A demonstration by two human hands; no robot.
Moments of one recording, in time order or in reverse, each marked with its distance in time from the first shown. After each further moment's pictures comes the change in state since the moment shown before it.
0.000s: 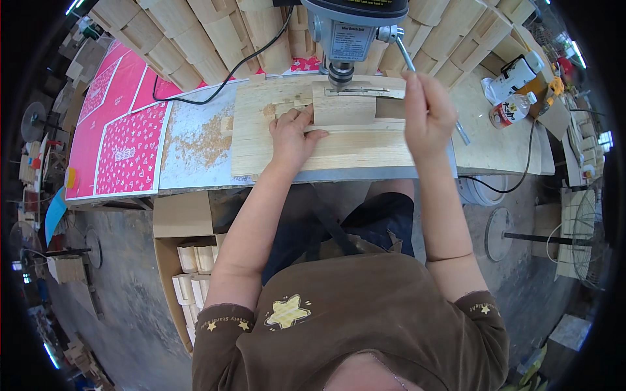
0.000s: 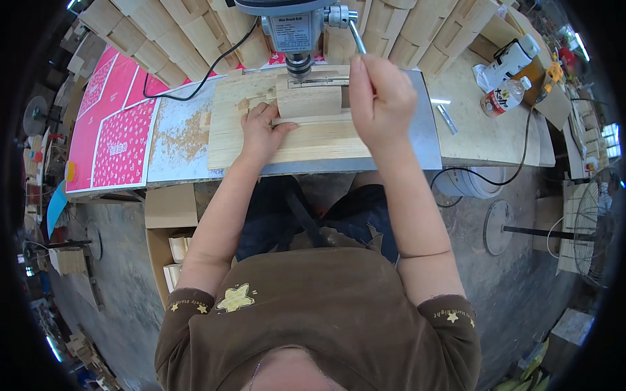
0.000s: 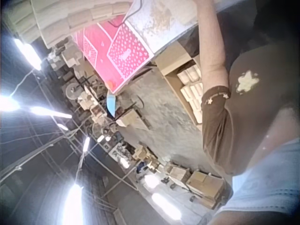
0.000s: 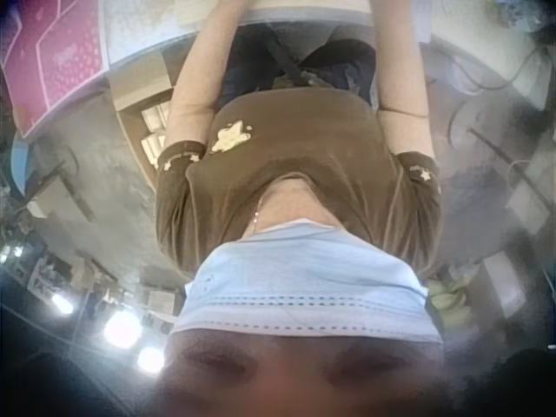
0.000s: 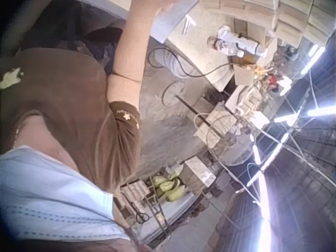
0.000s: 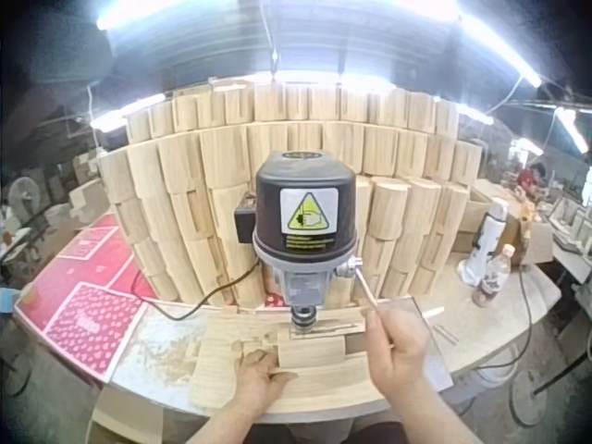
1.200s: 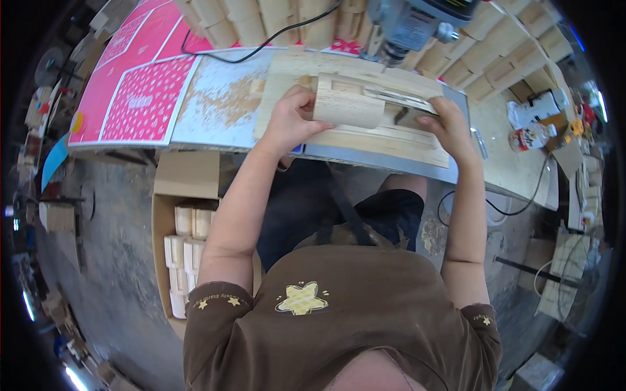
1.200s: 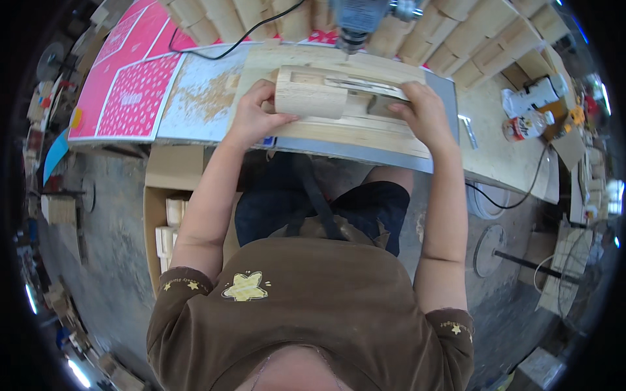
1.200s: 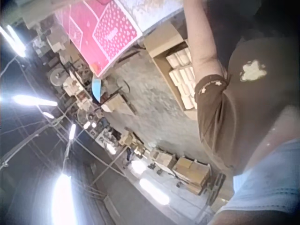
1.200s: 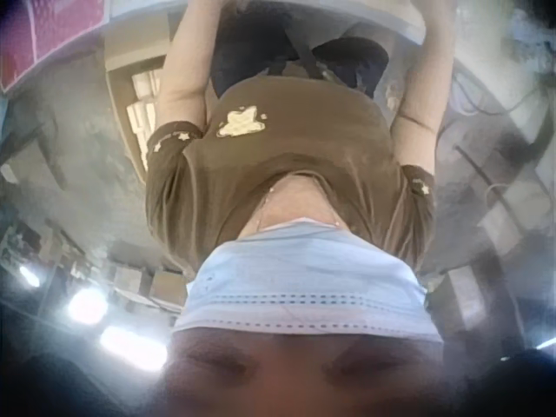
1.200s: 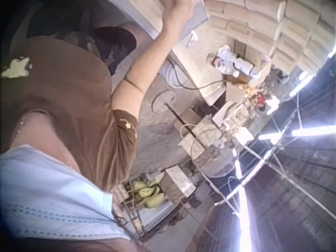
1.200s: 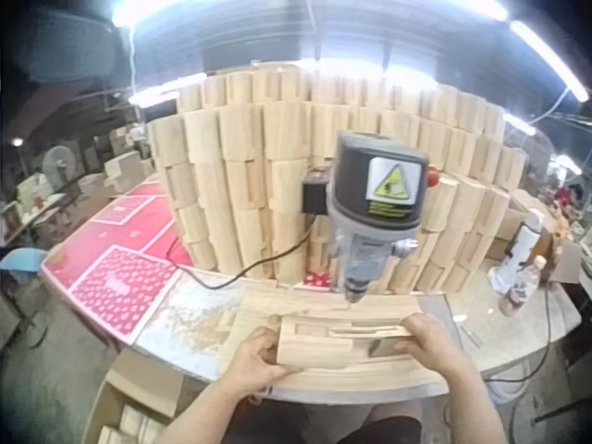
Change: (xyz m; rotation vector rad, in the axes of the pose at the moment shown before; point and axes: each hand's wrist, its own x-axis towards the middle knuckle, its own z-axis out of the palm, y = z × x) left_hand -0.023 -0.014 -0.067 -0.348 0.021 0.015; right_hand -0.020 0.083 -0.014 -0.274 -0.724 -0.085
